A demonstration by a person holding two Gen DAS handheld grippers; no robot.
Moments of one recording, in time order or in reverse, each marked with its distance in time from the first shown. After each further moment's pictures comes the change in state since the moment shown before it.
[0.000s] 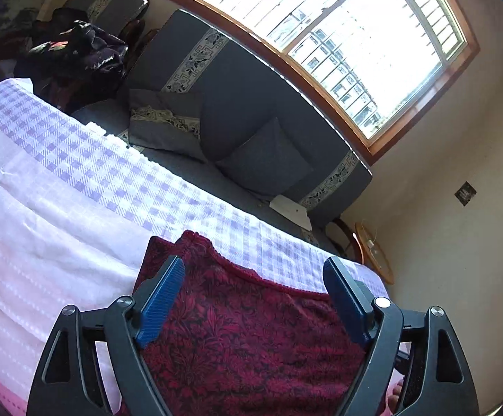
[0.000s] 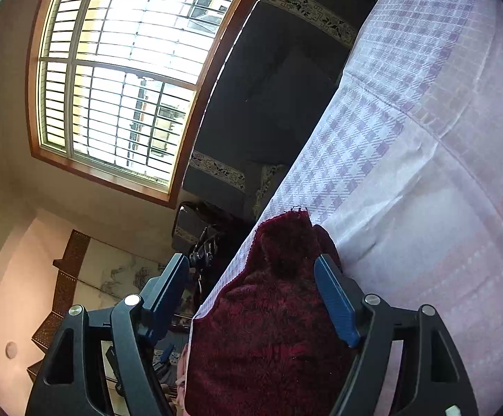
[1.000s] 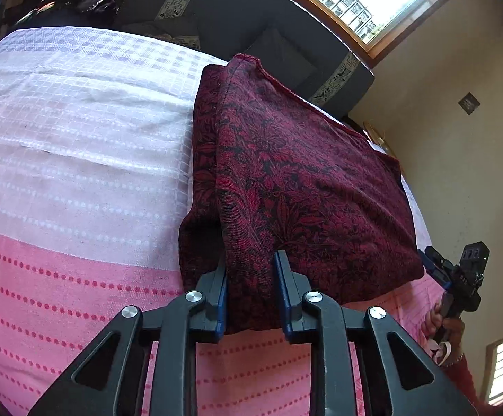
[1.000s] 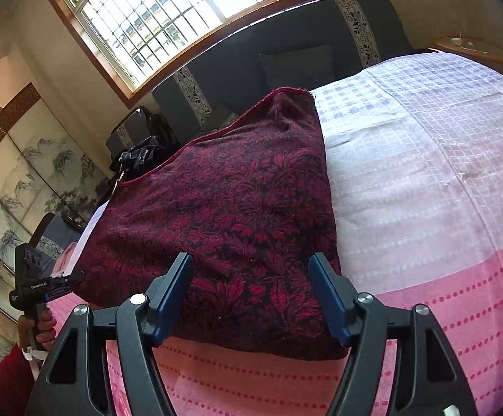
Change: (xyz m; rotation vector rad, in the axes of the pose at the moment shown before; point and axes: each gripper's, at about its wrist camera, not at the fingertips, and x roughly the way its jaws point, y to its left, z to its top) left arm -0.055 0.050 -0.122 0.132 0.386 0.039; right arm -0.039 0.048 -0.151 -0.528 0.143 -0.385
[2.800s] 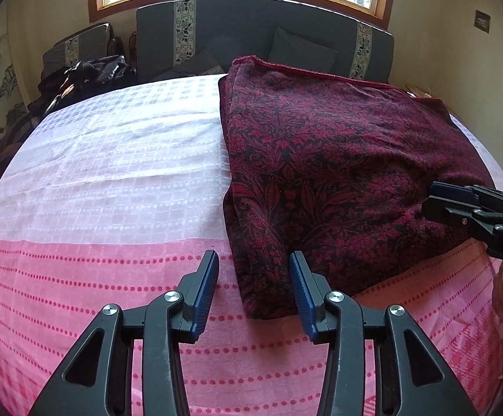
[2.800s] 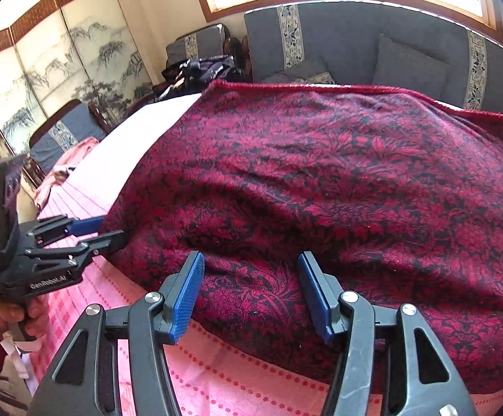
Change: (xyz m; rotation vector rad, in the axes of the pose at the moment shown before) left arm -0.004 -0.041 -0.041 0.298 -0.082 0.406; right arm 0.102 0.193 -0.044 -0.405 0.172 0.044
